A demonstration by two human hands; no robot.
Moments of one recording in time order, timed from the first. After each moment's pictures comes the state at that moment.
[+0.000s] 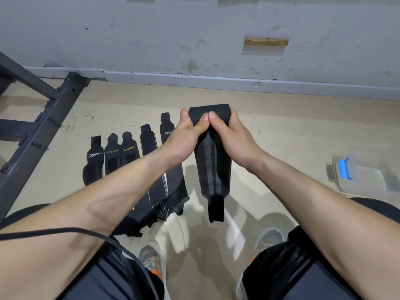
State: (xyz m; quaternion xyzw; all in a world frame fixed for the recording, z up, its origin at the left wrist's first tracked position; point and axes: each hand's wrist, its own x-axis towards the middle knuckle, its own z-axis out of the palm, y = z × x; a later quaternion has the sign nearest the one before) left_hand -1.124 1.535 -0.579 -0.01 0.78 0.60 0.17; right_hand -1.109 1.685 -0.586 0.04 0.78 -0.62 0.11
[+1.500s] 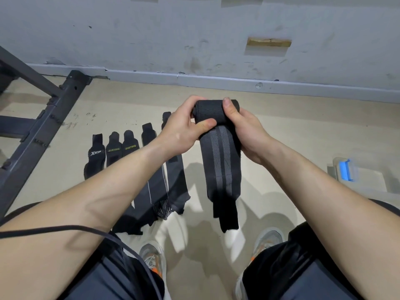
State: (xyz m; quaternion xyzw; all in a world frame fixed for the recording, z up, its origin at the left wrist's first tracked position) left_hand -1.135 1.521 -0.572 0.11 0.82 0.56 0.09; right_hand -1.123 1.695 -0.574 0.06 0.65 -0.74 0.14
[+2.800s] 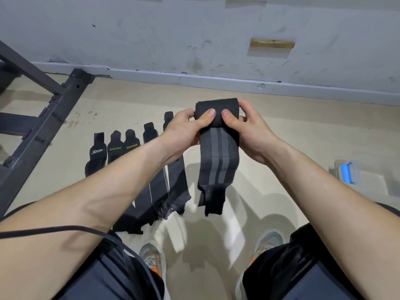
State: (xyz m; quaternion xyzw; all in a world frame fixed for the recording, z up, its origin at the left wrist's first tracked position) left_hand -1.128 1.525 -0.565 -0.04 0.66 0.72 0.21; right_hand -1.123 1.698 -0.584 0.03 0.62 -0.77 0.14
